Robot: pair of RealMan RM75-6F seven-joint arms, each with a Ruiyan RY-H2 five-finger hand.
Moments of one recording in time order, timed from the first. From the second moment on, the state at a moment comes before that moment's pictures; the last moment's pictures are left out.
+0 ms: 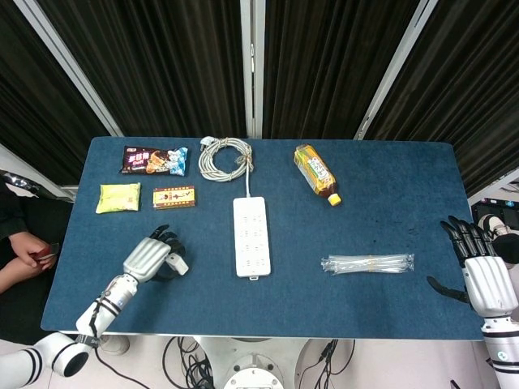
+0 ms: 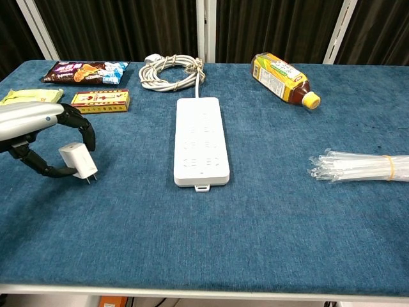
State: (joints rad) left arm -0.55 -1.46 -0.01 -1.39 1.49 1.02 -0.04; right arm 0.10 -1.08 0.06 -1.61 -1.59 1.53 0.14
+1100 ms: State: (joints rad) left arm -0.79 -1.52 -0.28 -1.60 0.94 0.98 0.61; right arm 0.10 -1.07 0.06 -1.61 -1.60 1.54 0.15
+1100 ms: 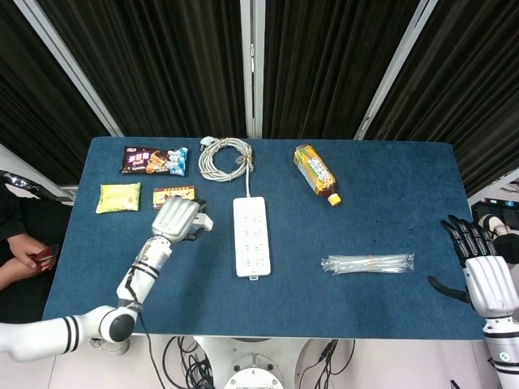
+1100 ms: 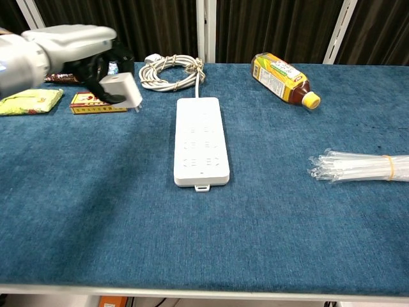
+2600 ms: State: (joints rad) left arm -1.22 -1.95 -0.43 -1.29 0.34 1.26 1.11; right arm 0.09 -1.05 0.06 -1.56 -1.59 1.54 0.23
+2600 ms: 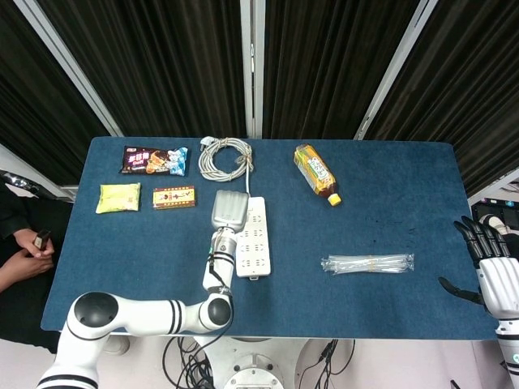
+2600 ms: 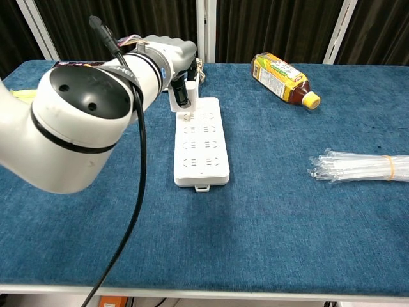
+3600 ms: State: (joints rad) left arm -1.23 -2.02 -0.46 -1.21 0.34 1.26 1.16; right arm 0.09 -1.05 0.06 -1.55 -1.58 1.54 0.24
